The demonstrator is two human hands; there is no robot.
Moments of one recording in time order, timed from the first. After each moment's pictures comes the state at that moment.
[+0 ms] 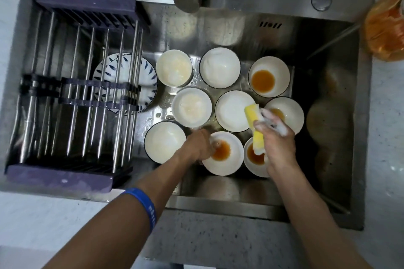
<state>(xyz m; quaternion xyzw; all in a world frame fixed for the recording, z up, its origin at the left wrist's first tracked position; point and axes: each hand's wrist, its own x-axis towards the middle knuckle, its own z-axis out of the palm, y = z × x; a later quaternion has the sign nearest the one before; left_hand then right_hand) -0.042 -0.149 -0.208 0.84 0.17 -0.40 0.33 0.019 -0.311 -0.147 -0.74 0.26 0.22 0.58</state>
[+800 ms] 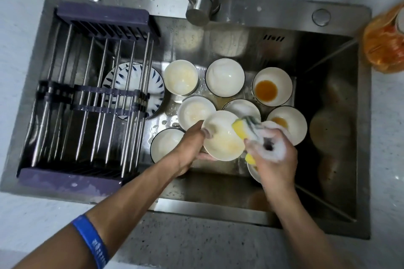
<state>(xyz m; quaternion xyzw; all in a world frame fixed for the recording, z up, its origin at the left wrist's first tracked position) -0.047 -0.132 -0.158 0.53 0.39 -0.24 0.72 -0.009 -0.301 -0.125 -0.85 0.03 0.09 0.52</state>
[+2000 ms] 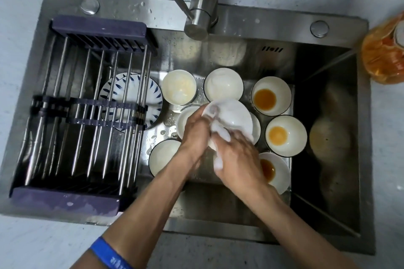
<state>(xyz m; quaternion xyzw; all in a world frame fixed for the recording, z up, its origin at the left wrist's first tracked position) -0.002 -0.126 -0.136 0.55 0.41 -0.09 0.72 -0.003 -0.259 -0.127 -0.91 -0.31 0.25 0.16</state>
